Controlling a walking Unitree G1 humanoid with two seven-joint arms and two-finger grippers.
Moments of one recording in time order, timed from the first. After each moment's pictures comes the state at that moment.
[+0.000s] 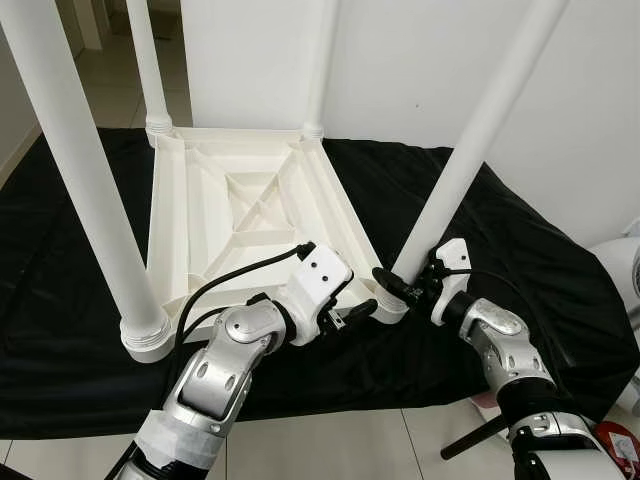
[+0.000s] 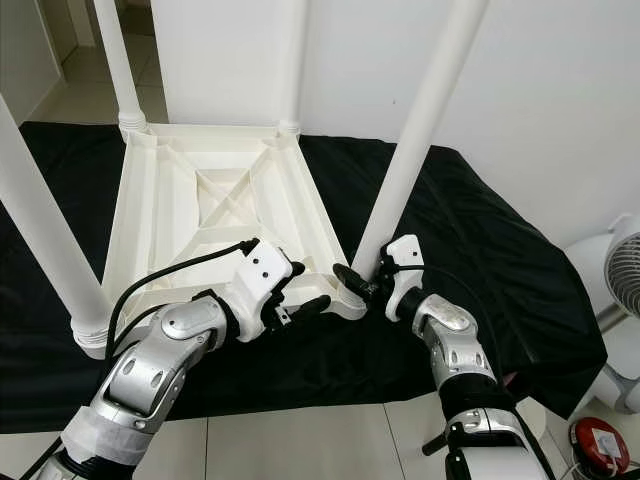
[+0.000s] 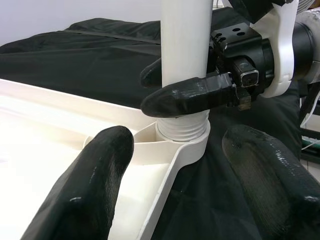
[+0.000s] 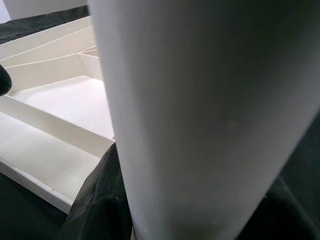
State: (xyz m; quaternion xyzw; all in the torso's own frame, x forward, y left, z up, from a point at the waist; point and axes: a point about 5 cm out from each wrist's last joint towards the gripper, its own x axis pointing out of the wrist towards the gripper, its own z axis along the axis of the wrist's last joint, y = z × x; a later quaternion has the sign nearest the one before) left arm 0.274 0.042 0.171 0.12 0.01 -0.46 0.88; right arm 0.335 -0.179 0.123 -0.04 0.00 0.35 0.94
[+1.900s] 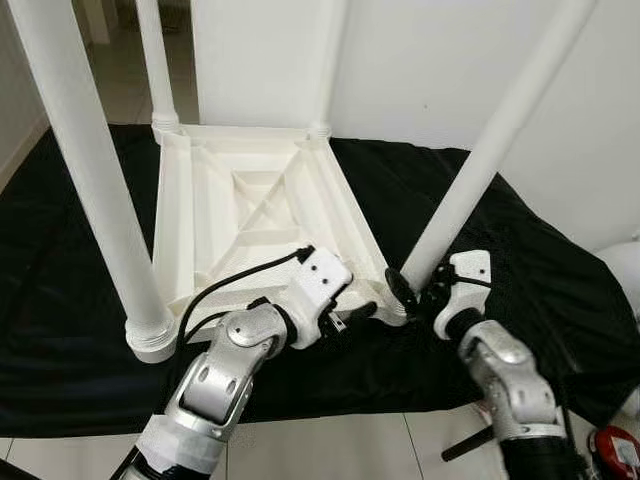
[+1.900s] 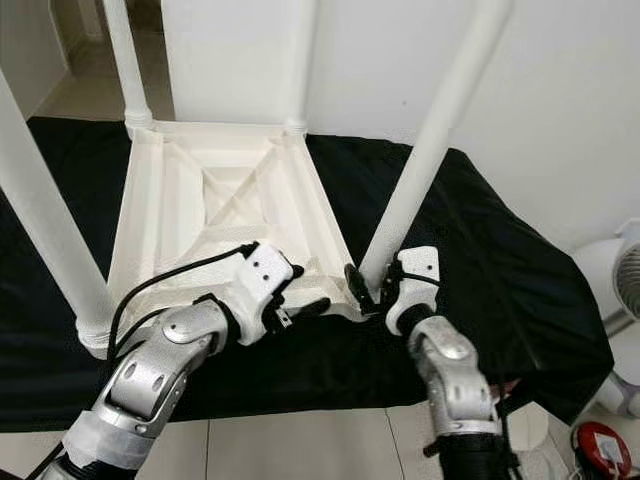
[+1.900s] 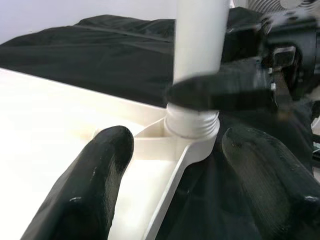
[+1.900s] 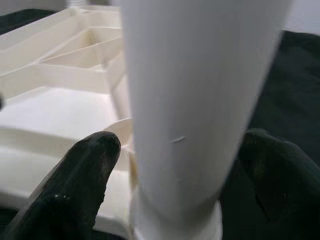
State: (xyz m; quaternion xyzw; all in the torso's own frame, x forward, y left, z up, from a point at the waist) left arm 0.273 0.038 0.170 0.11 0.01 -0.45 0.89; right arm 0.302 -0.178 0.139 -0.01 0.01 0.23 0.97
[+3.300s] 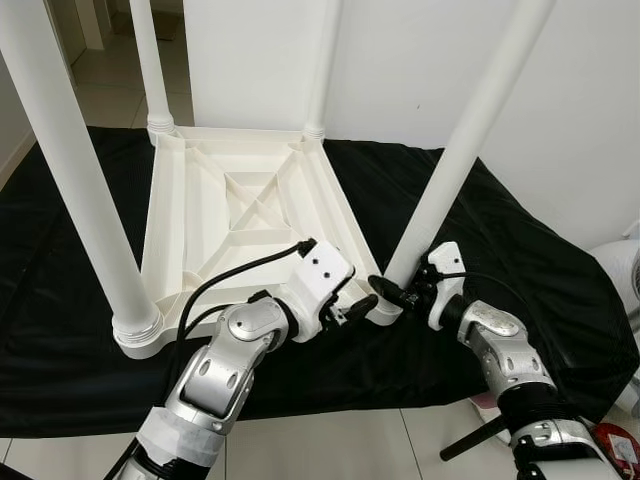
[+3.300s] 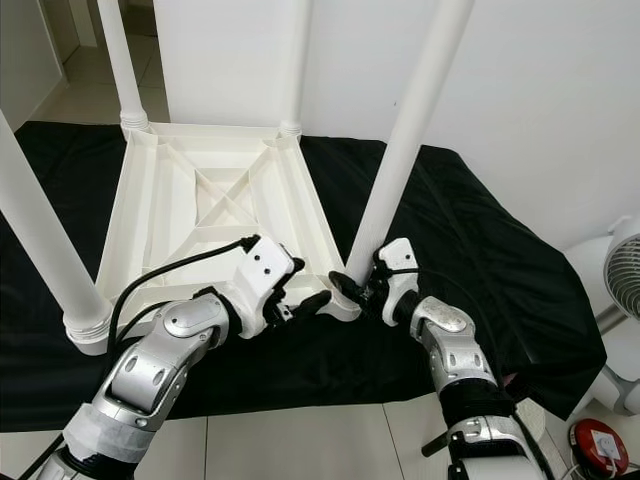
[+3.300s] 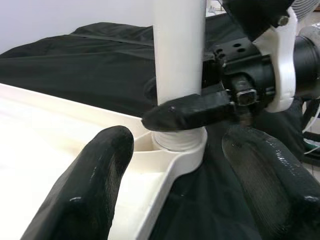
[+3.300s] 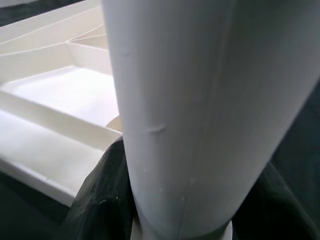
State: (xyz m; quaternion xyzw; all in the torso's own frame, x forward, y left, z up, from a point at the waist) left arm 0.274 0.039 0.171 0.12 0.01 -0.45 0.88; right arm 0.330 -0.171 0.119 -0.03 0.02 0.29 0.96
